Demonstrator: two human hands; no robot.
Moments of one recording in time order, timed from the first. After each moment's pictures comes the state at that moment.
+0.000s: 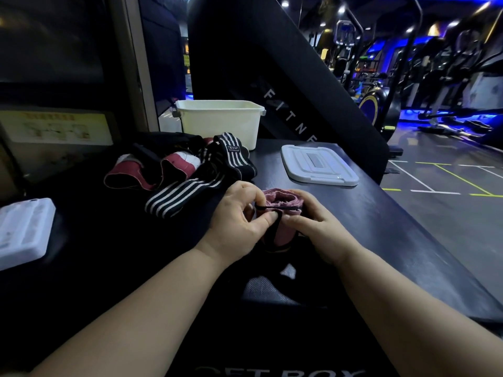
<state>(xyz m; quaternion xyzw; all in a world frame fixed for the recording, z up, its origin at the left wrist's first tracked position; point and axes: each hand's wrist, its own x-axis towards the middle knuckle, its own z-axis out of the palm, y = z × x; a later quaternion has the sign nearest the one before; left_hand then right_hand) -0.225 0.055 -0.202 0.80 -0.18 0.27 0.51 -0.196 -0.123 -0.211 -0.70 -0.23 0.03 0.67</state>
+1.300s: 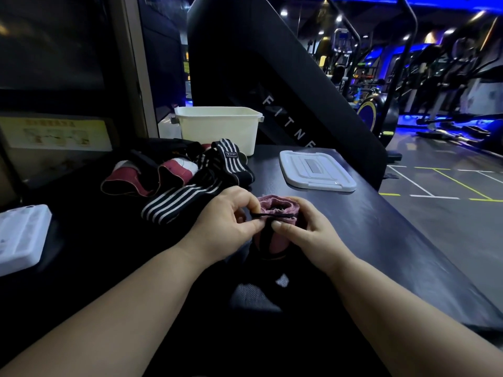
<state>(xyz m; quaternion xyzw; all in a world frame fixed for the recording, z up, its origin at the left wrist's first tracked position) -0.225 0.070 -0.184 0.84 -0.19 0.21 0.45 -0.197 -0.116 -0.212 -0.75 -0.22 -0.07 0.62</state>
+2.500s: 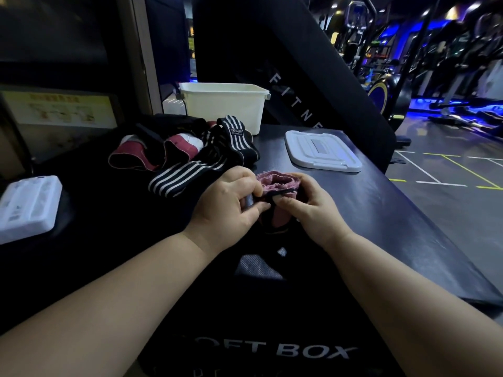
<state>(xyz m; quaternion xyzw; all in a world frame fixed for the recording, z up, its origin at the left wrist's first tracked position) -0.235 0.071 -0.208 0.83 -0.22 0.35 0.36 -0.205 -0.111 -0.211 -0.75 -0.21 -0.08 0.62</state>
